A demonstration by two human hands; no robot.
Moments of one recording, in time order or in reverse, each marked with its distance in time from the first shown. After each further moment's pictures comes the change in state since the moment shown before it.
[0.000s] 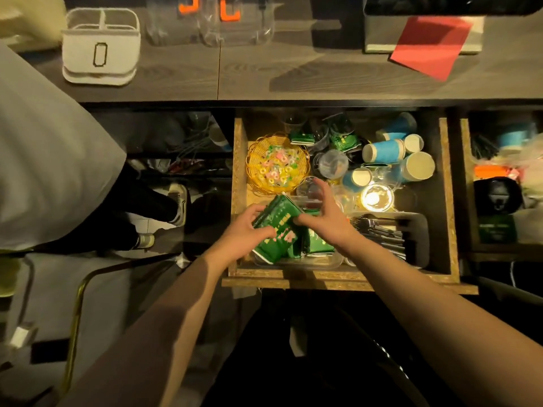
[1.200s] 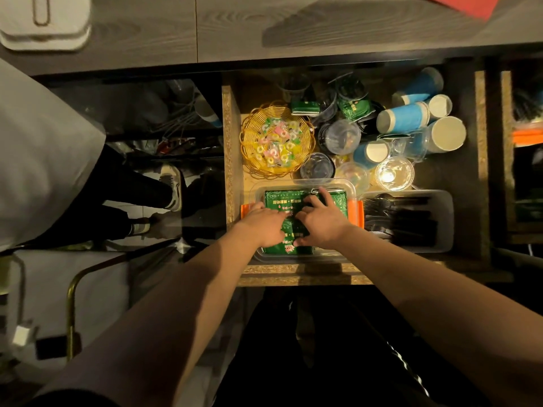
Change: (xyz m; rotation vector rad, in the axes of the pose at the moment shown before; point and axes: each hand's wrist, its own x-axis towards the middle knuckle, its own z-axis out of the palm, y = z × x) left_hand 0.101 -0.036 0.038 1.202 -0.366 0.185; right_hand 0.073 0.096 0.021 -1.426 -0.328 -0.310
